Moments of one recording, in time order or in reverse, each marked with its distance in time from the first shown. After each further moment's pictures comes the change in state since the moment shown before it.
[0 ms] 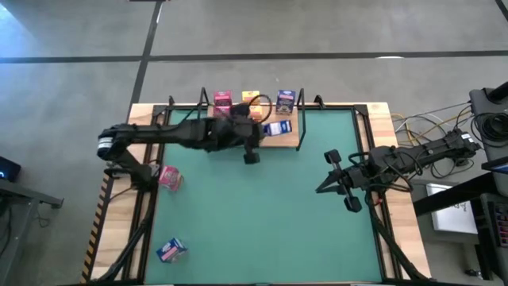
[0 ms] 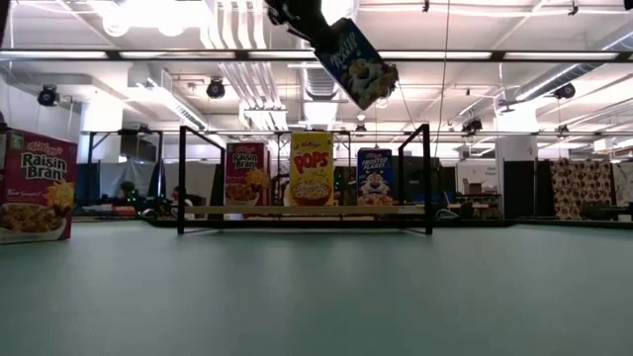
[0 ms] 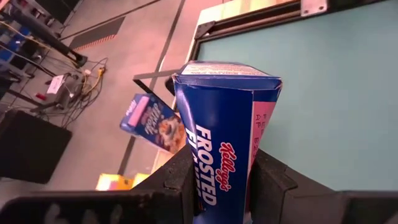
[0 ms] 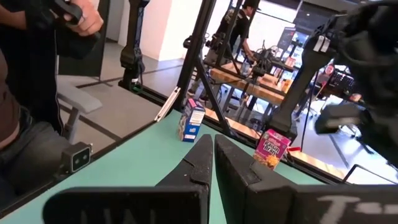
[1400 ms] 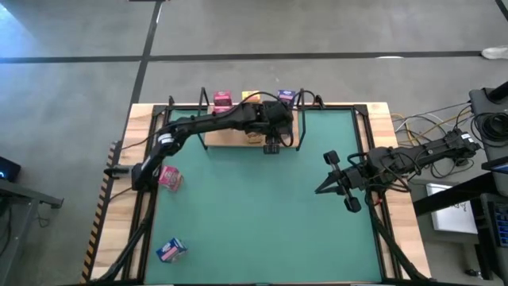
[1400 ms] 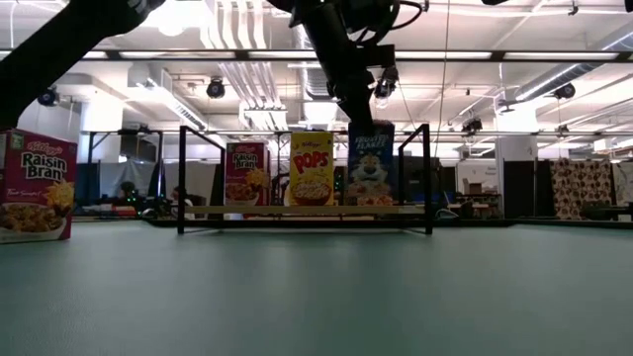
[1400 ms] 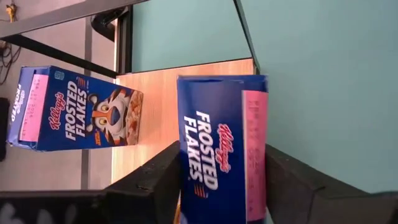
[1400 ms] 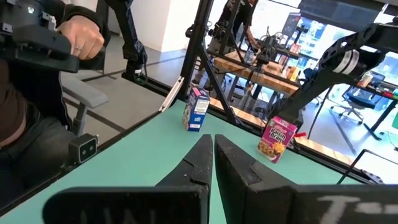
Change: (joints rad) left arm 0.171 0.573 0.616 -0.427 0.209 0.122; right arm 0.000 0.001 -0.001 -0.044 0.000 0.029
